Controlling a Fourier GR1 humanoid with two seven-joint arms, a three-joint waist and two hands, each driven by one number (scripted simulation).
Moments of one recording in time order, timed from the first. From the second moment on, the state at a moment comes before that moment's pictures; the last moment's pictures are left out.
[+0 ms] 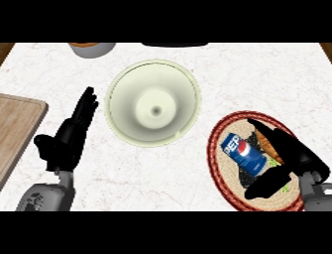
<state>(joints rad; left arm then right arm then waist) -0.14 0.11 -0.10 -1.53 0.00 0.12 0.07 -0.15 -0.32 0.19 -1.76 0.28 0.44 0.85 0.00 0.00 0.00</state>
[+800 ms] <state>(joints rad) -0.15 0.08 -0.08 -1.52 -0.02 0.10 0.07 -0.15 -0.34 0.20 -1.57 0.51 0.50 0.67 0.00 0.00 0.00</state>
